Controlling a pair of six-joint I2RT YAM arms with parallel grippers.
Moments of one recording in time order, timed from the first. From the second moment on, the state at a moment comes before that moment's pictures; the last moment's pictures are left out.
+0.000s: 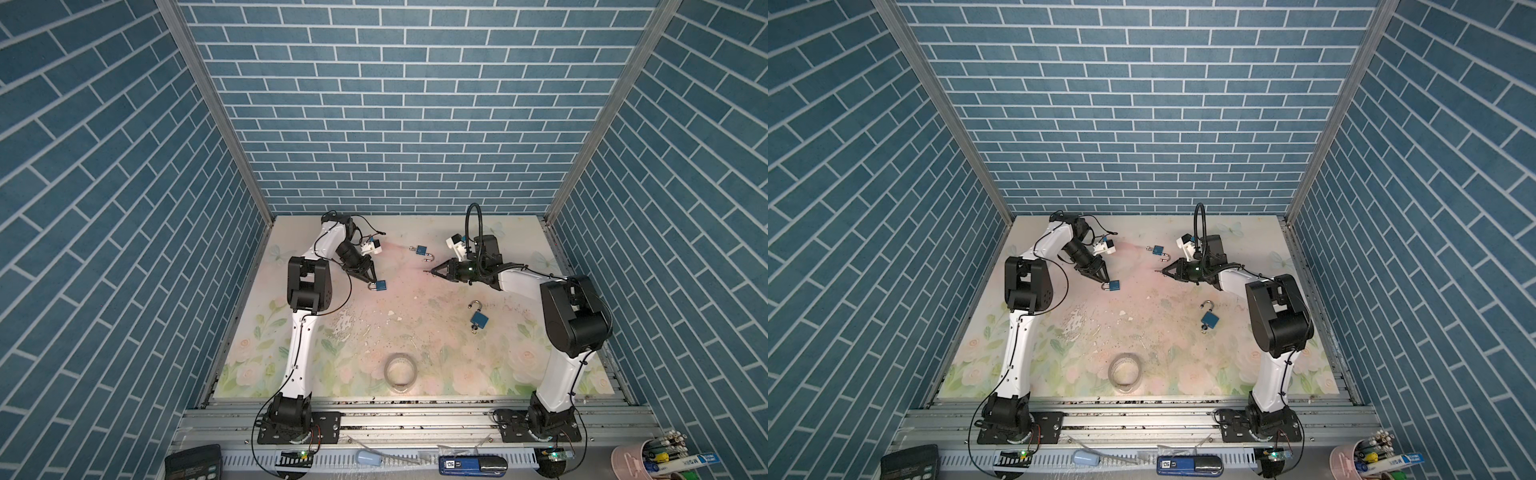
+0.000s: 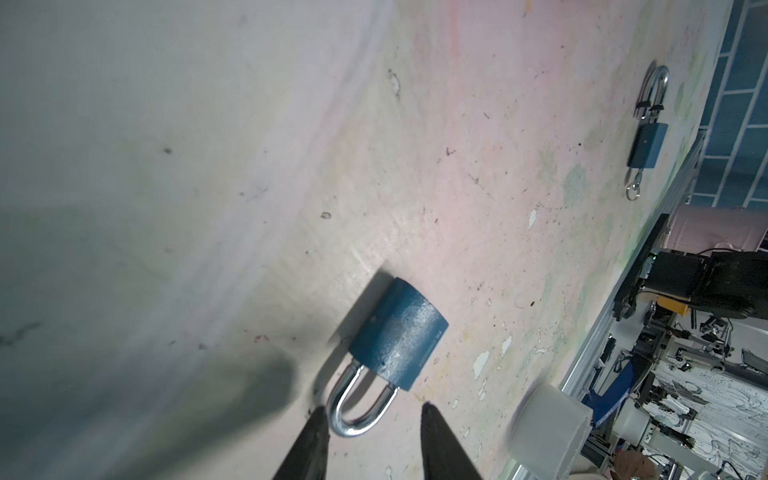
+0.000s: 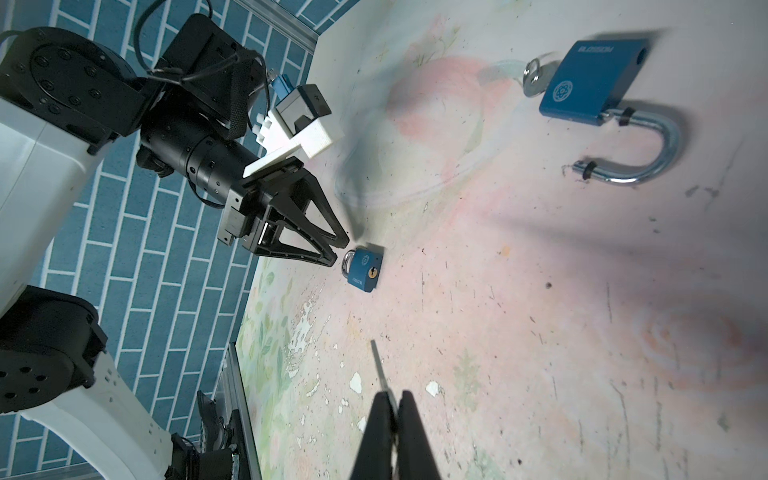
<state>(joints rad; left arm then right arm) -0.15 2.60 2.35 -1.53 0.62 0.48 0.36 1.89 1.14 0.04 -0.81 0.45</state>
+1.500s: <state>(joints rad) 0.01 1.53 1.03 -0.20 0.57 -0.40 0.64 2.50 1.92 -0.19 -0.63 0.45</state>
